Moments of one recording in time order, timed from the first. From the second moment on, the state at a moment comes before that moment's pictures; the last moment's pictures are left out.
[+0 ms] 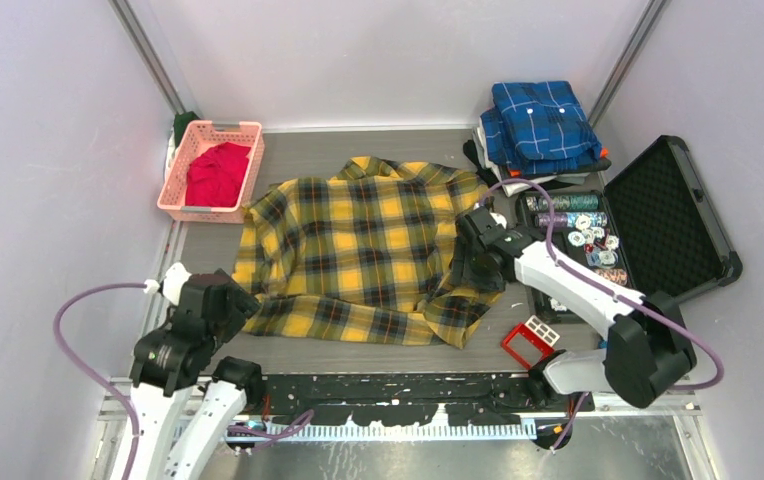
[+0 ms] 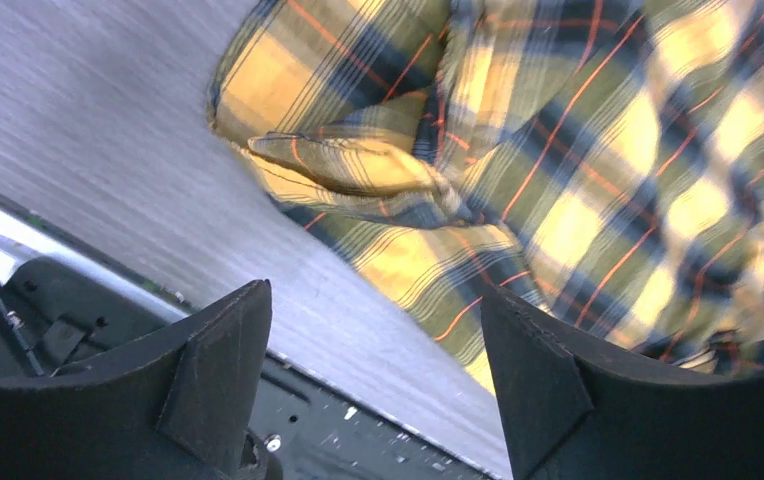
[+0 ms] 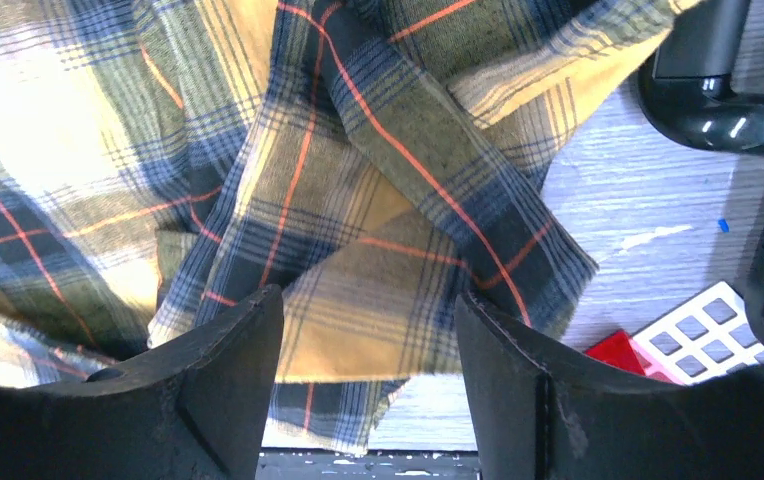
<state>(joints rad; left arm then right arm) -0.27 0.49 0.83 -1.27 -0.33 -0.97 0.56 1.35 0.90 -0.75 0.16 0.67</state>
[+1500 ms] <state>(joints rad) 0.13 1.76 1.14 -0.09 0.17 -0.35 0.60 1.16 0.94 -0.81 0.07 0.65</state>
